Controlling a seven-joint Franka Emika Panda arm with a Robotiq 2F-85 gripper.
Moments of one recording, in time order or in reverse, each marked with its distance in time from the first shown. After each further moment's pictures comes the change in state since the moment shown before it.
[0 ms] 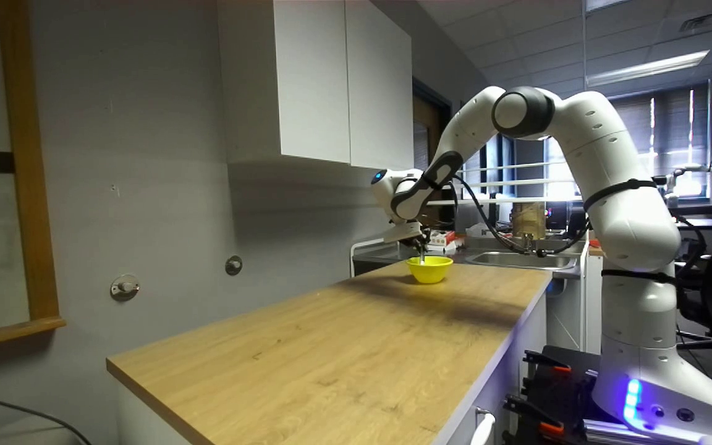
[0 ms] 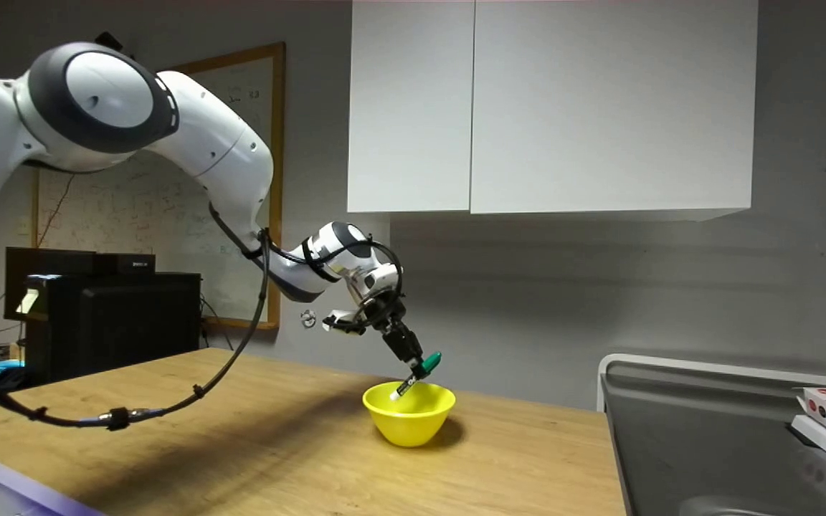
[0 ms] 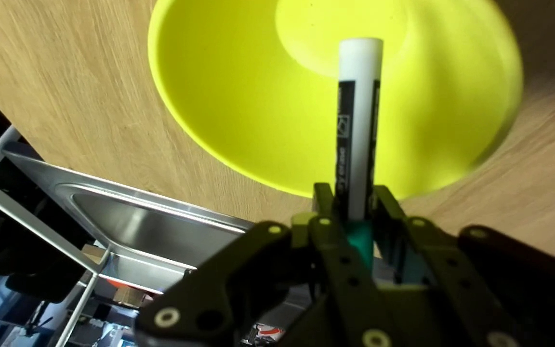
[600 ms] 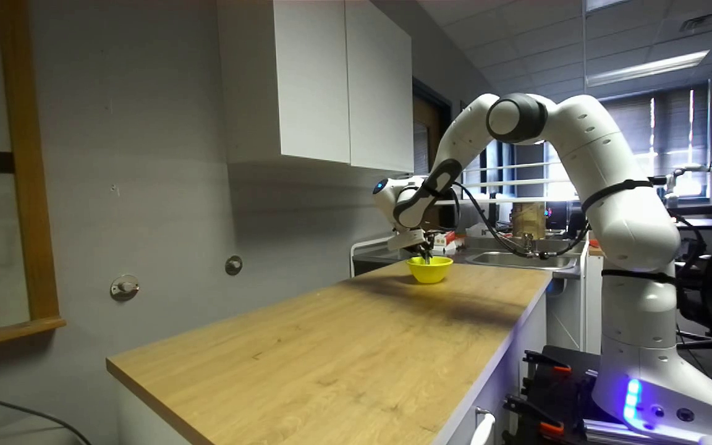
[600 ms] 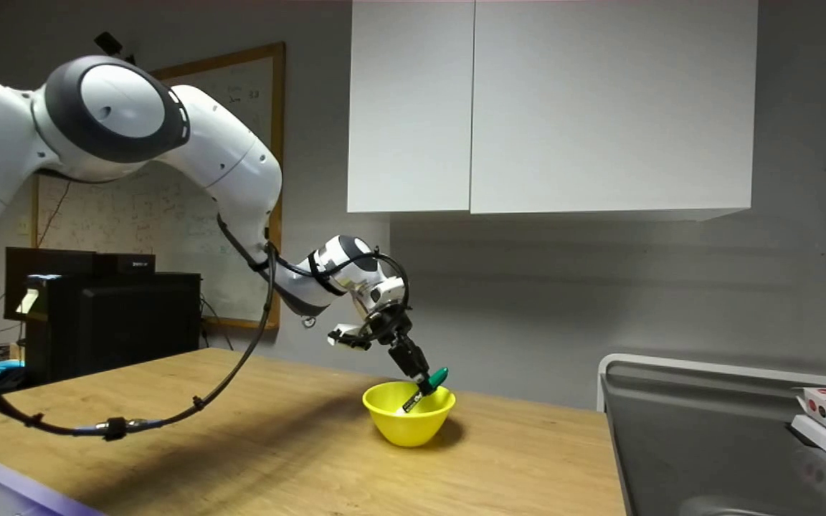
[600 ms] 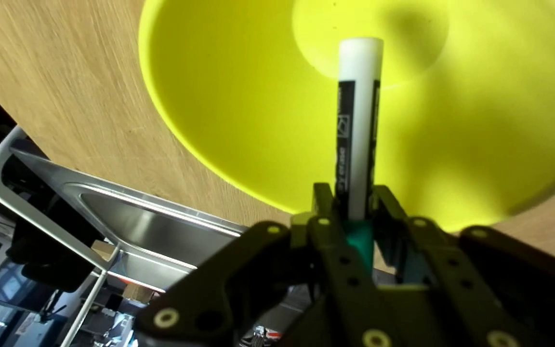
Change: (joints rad) arm -0.010 0.048 -0.016 0.000 -0.020 0.007 0.004
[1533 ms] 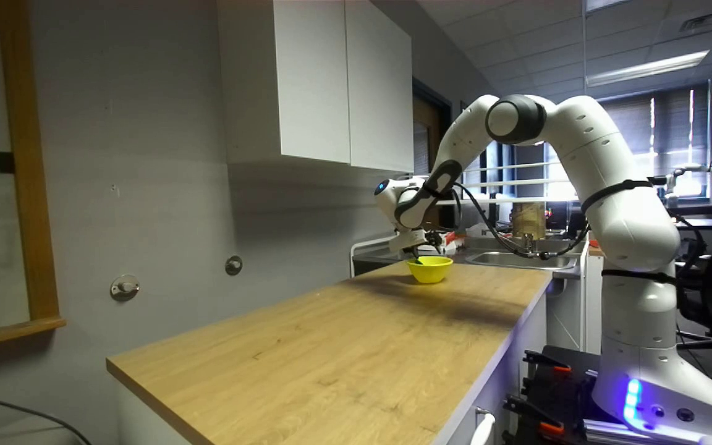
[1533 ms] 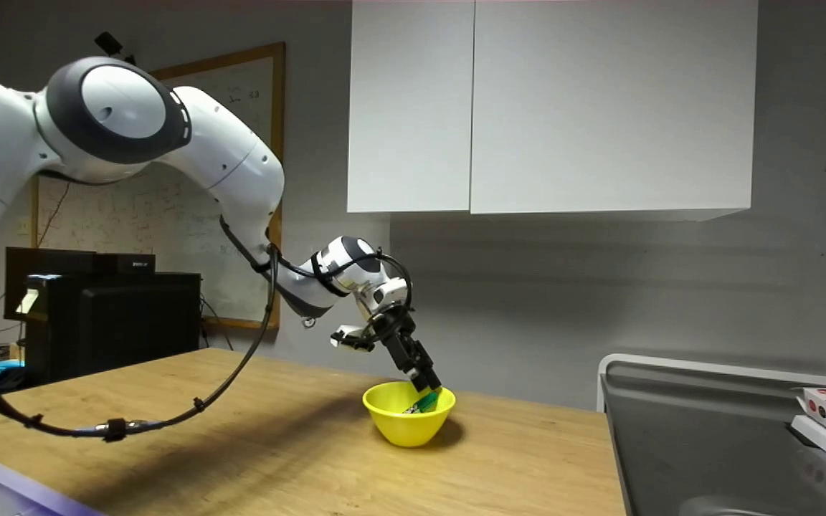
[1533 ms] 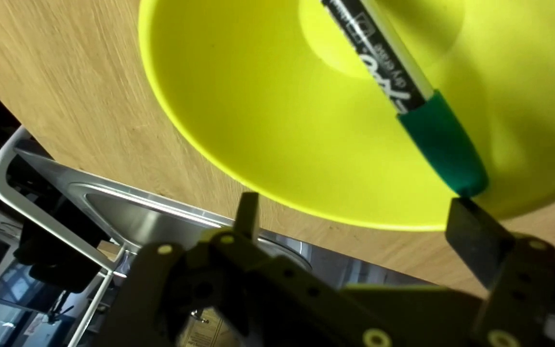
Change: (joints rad) arm -0.005 0.005 -0.009 0.004 0.000 0.000 0.003
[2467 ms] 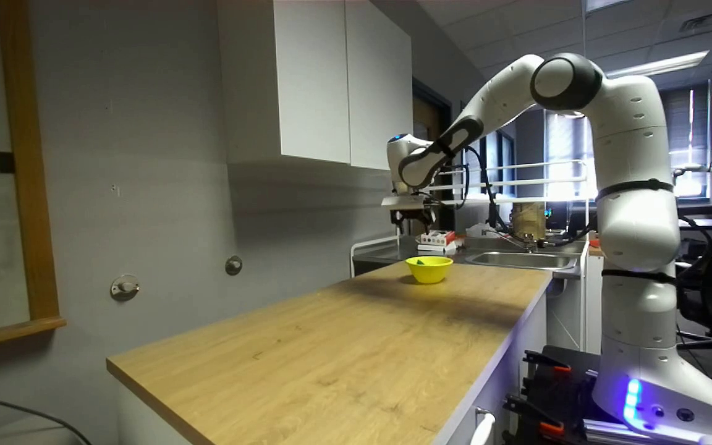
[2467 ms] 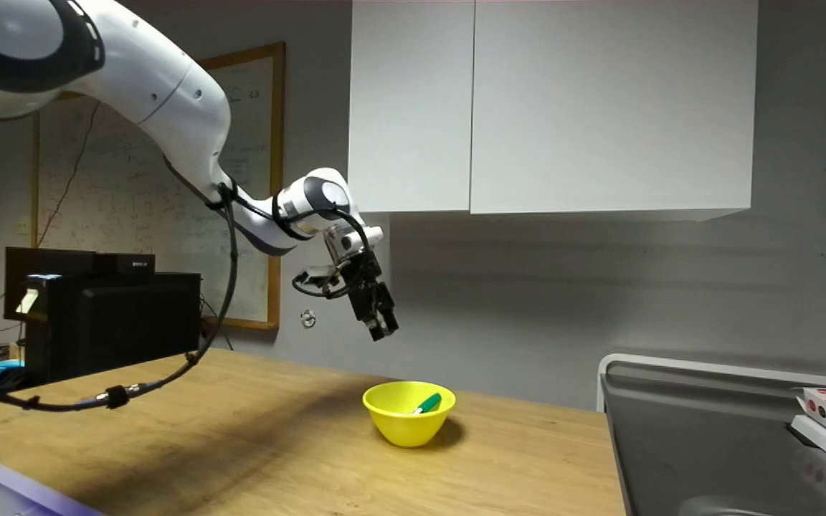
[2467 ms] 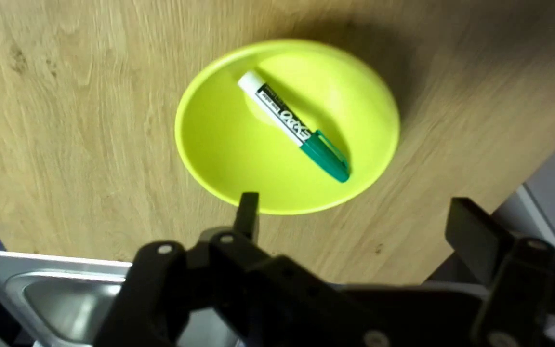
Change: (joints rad) arm 0.002 -0.323 0.068 -0.165 0.273 0.103 -0.107
